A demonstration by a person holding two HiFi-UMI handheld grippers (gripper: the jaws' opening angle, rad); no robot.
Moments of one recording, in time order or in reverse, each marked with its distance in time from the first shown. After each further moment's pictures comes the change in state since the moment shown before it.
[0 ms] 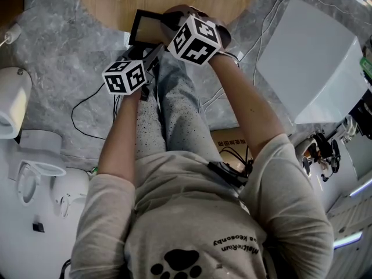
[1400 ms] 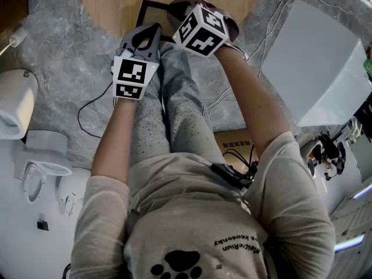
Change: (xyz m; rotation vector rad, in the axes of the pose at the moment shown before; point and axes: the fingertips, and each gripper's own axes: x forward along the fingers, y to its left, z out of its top) left arm -0.011 -0.050 0.104 0.711 -0.090 0.115; right arm -0.007 -0.050 0.011 0.013 0.007 -0.055
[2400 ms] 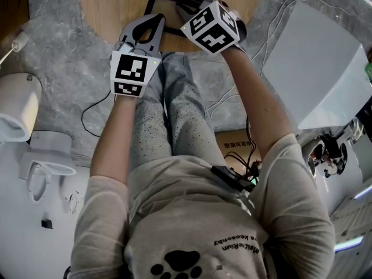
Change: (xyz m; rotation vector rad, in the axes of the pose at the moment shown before) left arm 0.024 0.023 0.063 0.033 -0.069 -0.006; right arm -0.016 -0.069 -0.003 0.159 -0.031 -0.112
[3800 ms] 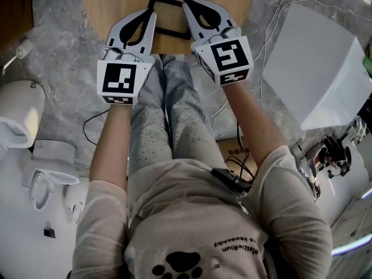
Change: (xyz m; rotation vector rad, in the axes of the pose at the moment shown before) left arm -0.040 0.009 0.070 0.055 -0.177 0.075; right arm -0.107 -0.008 0.052 0.333 -0.525 -0.244
